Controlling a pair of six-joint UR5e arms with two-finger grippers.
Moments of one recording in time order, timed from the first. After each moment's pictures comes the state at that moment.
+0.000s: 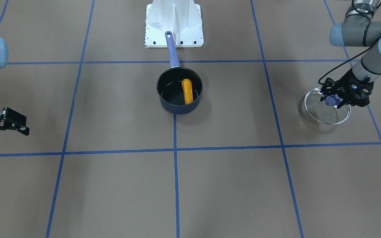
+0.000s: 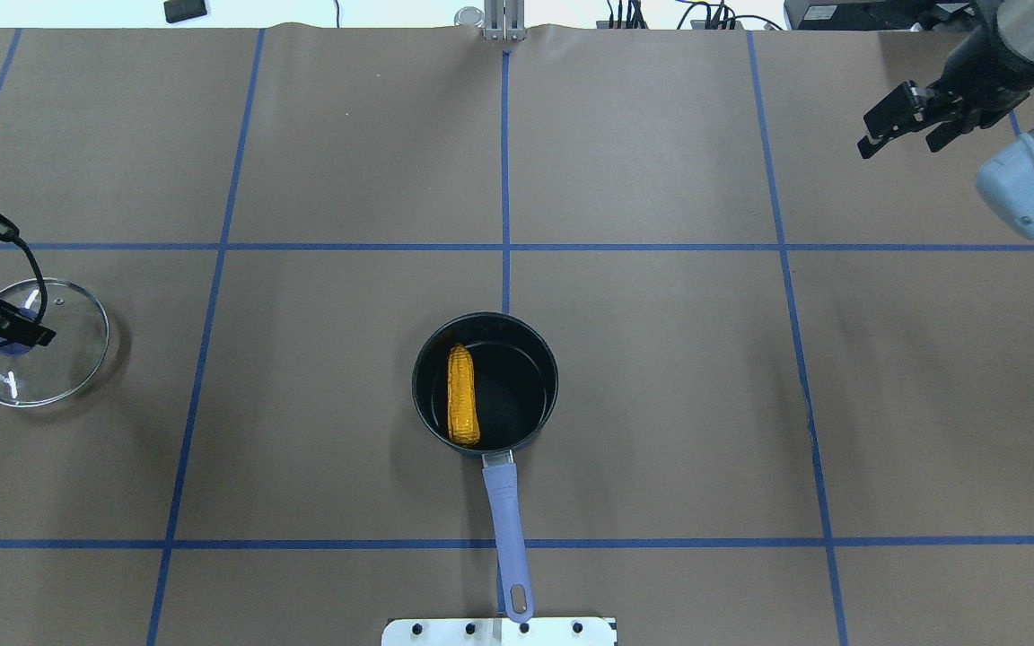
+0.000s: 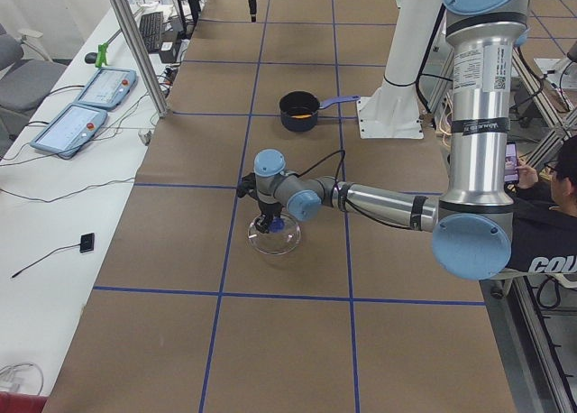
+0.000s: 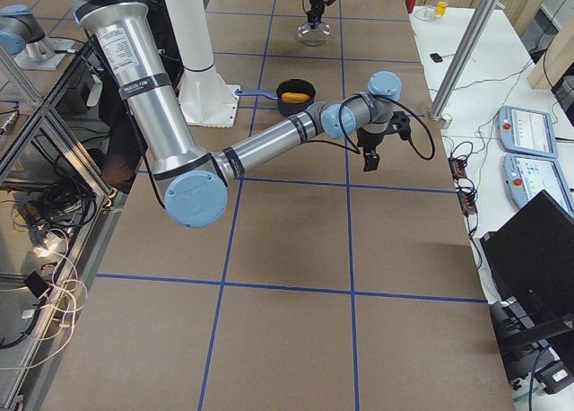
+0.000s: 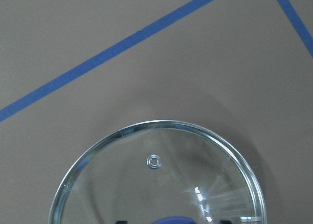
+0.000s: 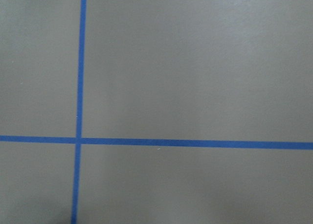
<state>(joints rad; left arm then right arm) -0.99 -1.53 -1.70 -2.05 -2.19 -0.26 1.20 -1.19 1.64 -1.55 2.37 0.40</state>
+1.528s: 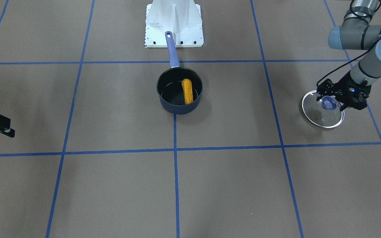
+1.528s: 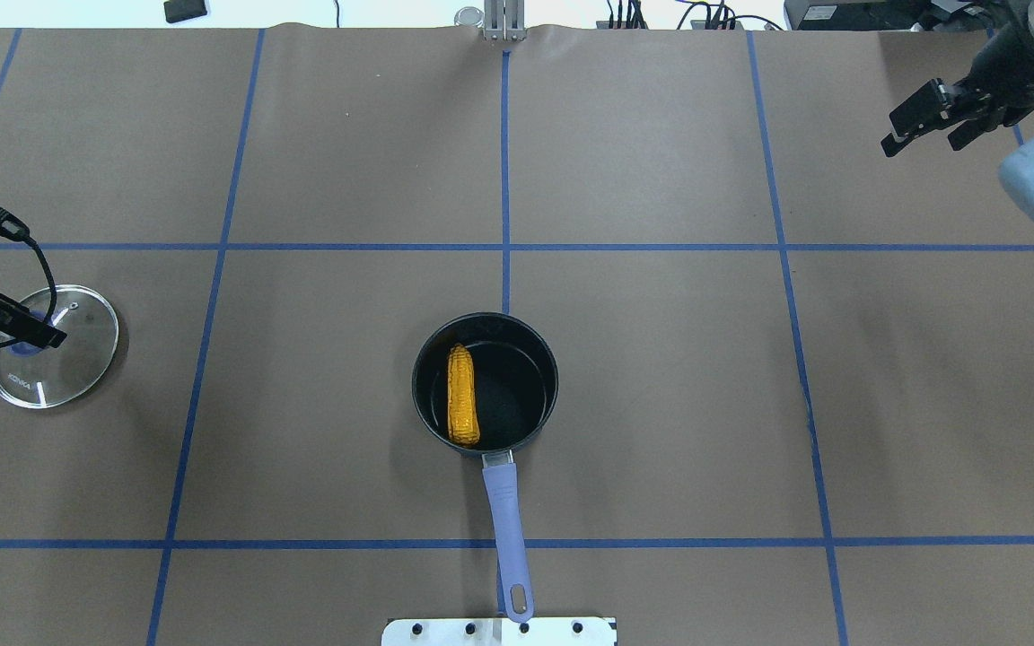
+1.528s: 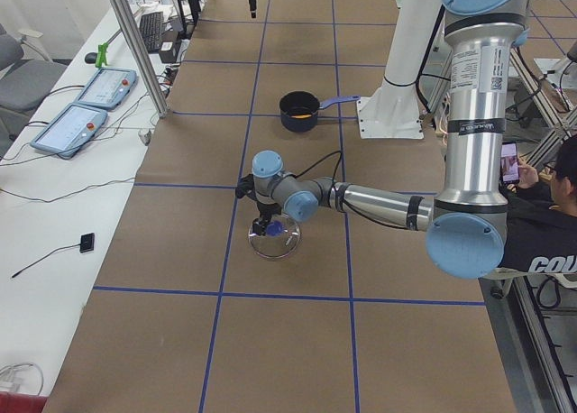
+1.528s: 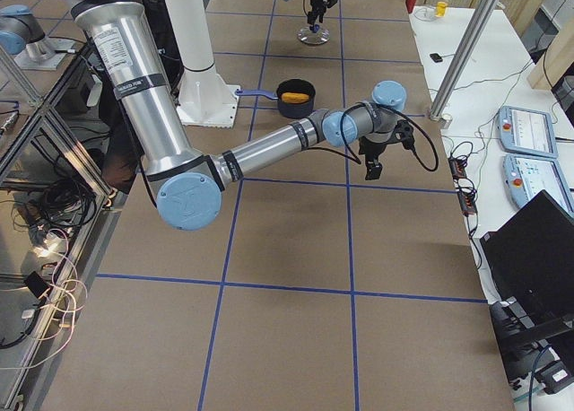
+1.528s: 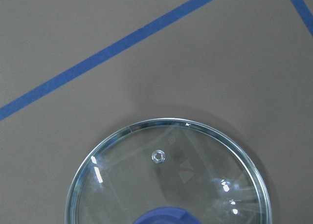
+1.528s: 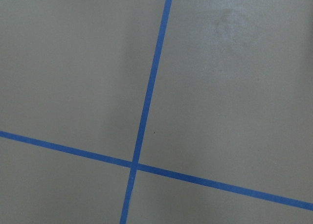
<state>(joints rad) -0.99 -1.55 -1.68 -2.06 -2.19 -0.27 1.22 -1.20 1.62 -1.54 2.39 0.37</state>
